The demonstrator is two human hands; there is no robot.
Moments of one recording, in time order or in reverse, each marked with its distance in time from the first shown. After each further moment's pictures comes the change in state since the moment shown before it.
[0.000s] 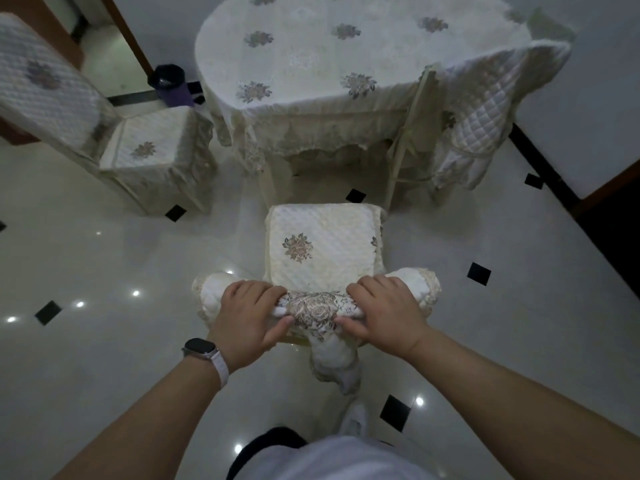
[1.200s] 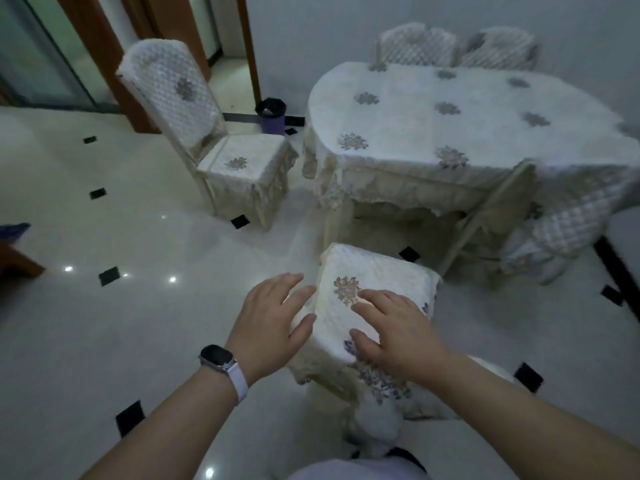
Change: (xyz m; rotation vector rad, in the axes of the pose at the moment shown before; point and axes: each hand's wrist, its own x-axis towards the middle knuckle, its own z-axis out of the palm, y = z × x) left_hand -0.011 -0.020 -0.080 0.037 0.158 -0.287; right_hand 0.104 -0.056 -0.026 0.088 -0.269 -0.176
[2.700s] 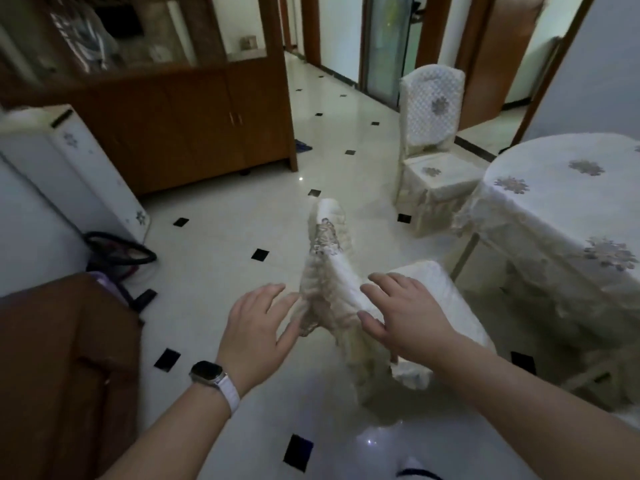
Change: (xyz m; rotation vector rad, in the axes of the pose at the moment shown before) left_hand -0.093 0.483 0.115 0.474 0.452 -0.937; right_hand -0.146 0.234 -0.117 0.052 0.003 -0.989
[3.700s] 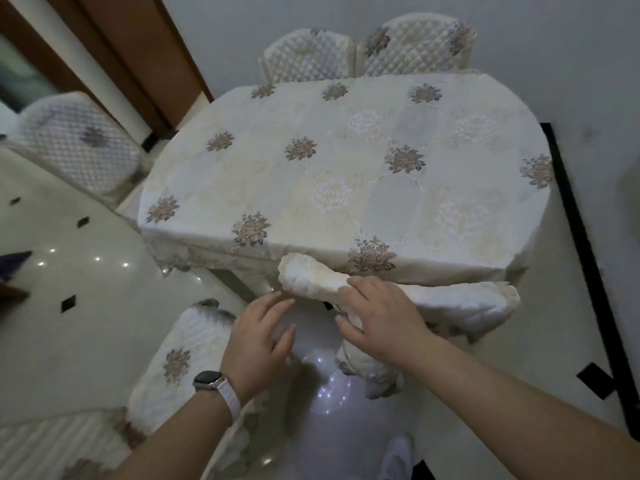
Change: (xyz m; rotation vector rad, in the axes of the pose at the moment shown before) left_hand 0.192 0.599 0.300 -0.377 -0.568 0.591; right_hand -0.404 0.482 -0.059 0.020 0.185 0.793
